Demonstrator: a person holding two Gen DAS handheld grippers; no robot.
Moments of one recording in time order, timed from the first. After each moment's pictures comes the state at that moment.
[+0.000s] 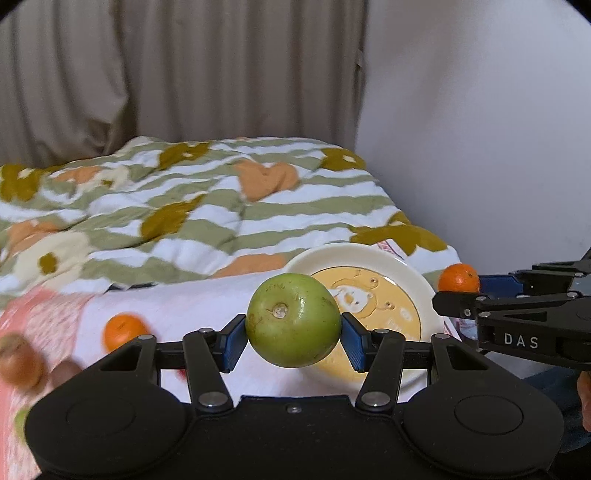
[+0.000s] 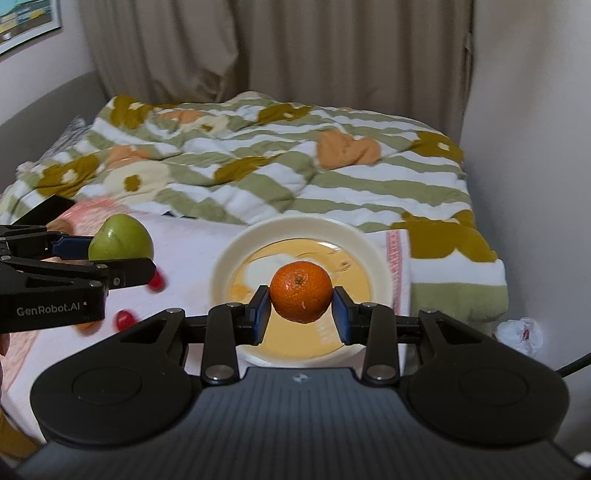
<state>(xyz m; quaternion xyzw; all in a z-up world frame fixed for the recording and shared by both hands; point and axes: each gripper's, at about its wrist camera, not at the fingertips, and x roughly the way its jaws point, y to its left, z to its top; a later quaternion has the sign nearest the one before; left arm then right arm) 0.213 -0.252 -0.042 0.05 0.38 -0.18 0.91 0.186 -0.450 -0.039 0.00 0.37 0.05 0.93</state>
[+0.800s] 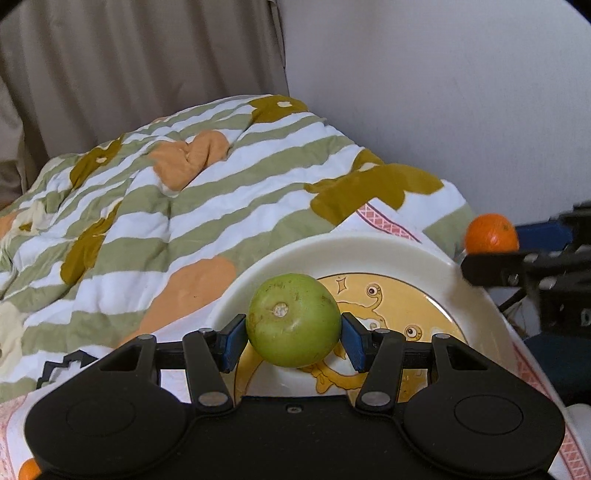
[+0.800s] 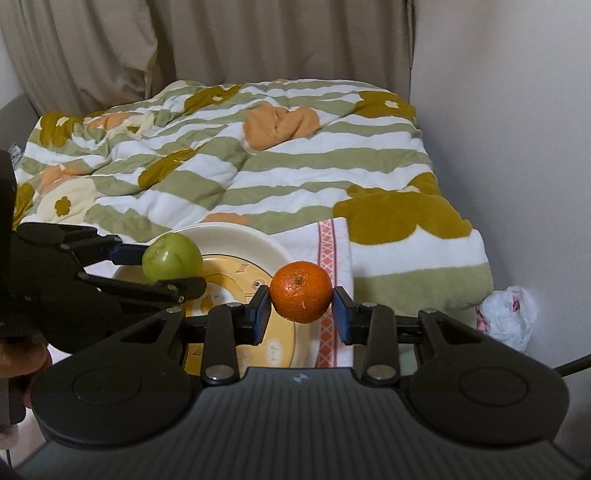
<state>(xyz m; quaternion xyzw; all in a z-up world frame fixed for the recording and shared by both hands) 0.321 -0.345 -0.128 0.18 0.41 -0.26 0.86 0.266 -0.504 -0.089 0.05 0.41 -0.03 0.91</state>
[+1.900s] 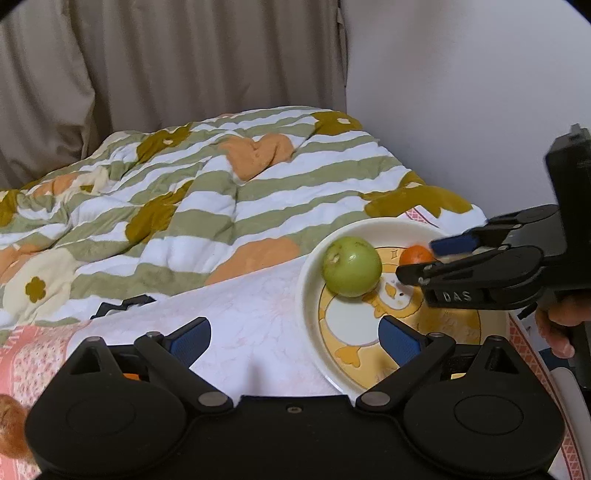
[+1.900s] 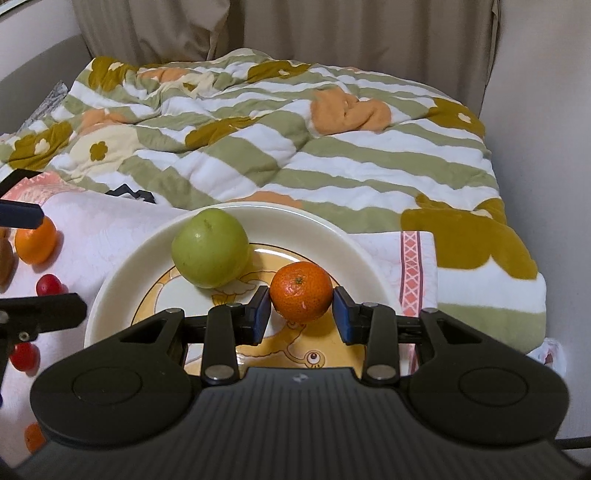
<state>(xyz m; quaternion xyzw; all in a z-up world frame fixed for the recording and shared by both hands) 0.272 -0.257 -0.084 0.11 0.40 -0.19 0.89 0.304 -0.453 -0.127 -0.03 0.41 0.08 0.91</state>
